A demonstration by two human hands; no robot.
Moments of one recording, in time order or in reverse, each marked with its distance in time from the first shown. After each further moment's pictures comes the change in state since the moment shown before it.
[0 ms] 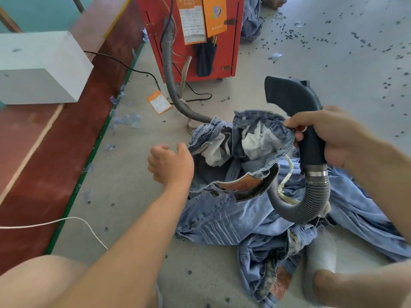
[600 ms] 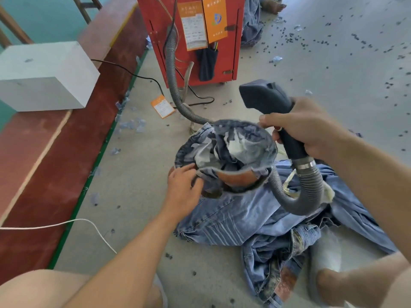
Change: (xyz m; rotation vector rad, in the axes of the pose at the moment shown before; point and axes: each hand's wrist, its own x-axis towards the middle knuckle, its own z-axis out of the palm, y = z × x) left_hand 0.003 -0.075 -0.017 0.296 -0.547 0.746; right_hand 0.002 -0.010 0.032 -0.262 -0.032 -0.176
